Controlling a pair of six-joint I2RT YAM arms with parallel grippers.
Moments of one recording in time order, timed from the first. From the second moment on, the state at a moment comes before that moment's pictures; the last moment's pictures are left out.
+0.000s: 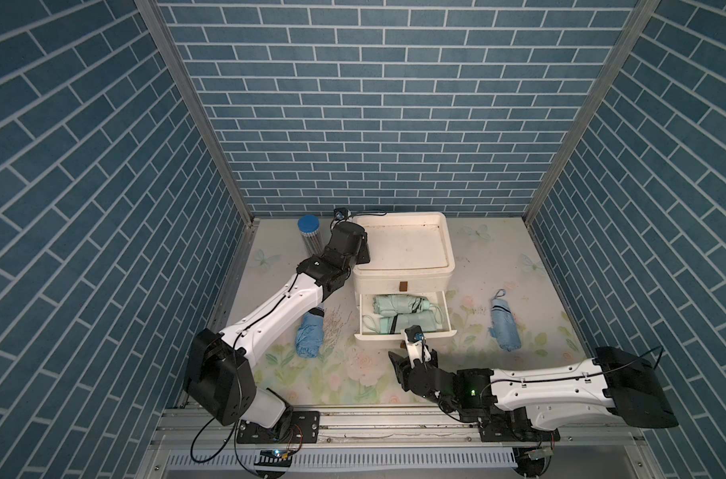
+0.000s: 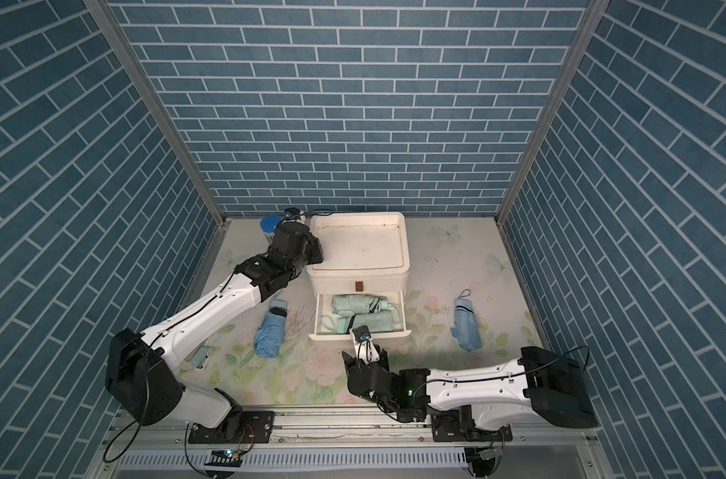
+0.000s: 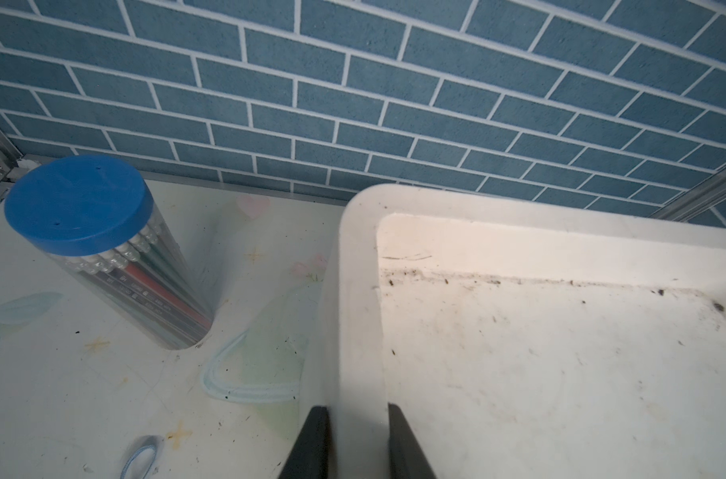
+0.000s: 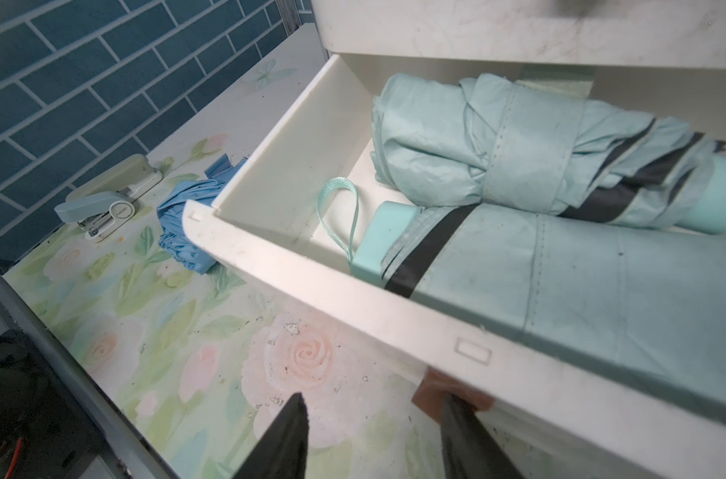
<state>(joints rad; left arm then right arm) -0.58 1.48 1.26 -0.32 -0.34 -0.49 1.50 1.24 0.56 0.02 0.67 0.68</state>
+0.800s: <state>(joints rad) -0.56 1.48 1.25 -0.27 -0.30 -0.46 1.20 1.36 0.64 0.23 0.59 0.57</state>
